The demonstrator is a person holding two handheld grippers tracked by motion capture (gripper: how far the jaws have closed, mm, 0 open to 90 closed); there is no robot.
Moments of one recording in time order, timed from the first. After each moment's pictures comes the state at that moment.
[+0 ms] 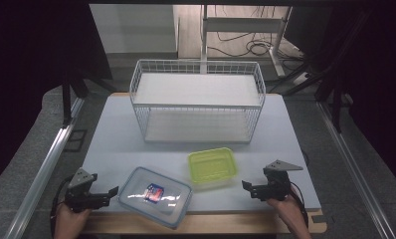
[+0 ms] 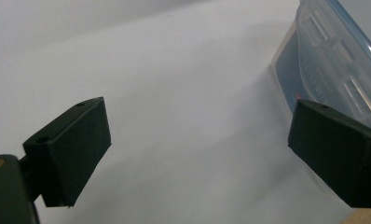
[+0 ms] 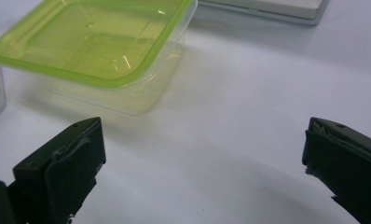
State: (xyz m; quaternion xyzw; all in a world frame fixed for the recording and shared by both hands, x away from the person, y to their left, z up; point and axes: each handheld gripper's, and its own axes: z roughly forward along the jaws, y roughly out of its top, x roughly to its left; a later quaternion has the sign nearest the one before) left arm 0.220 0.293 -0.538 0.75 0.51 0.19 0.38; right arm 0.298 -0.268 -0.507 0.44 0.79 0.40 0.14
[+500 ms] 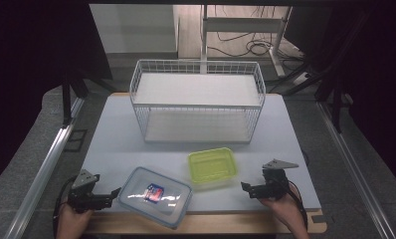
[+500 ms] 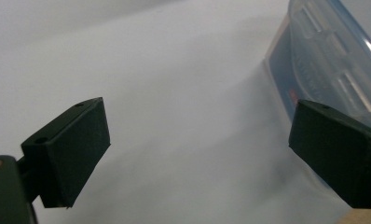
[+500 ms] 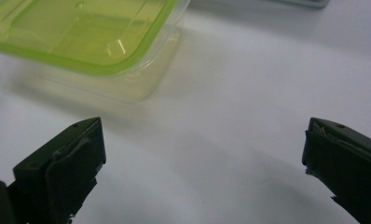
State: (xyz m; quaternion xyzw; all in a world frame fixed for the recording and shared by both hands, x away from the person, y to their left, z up) left arm 0.222 0.289 -0.539 0.76 0.50 0.18 0.38; right arm 0.301 -0.263 -0.507 0.44 0.81 0.37 0.13
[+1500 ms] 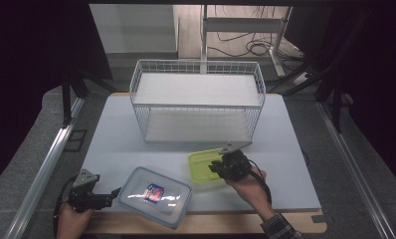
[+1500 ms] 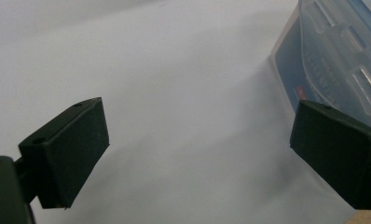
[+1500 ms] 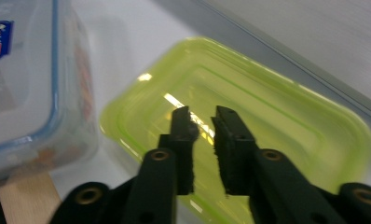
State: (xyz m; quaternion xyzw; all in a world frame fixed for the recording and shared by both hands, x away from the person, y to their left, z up) left arm 0.224 0.290 -0.542 0.76 0.51 0.18 0.37; right arm 0.329 -0.147 -0.464 0.29 0.88 0.37 0.09
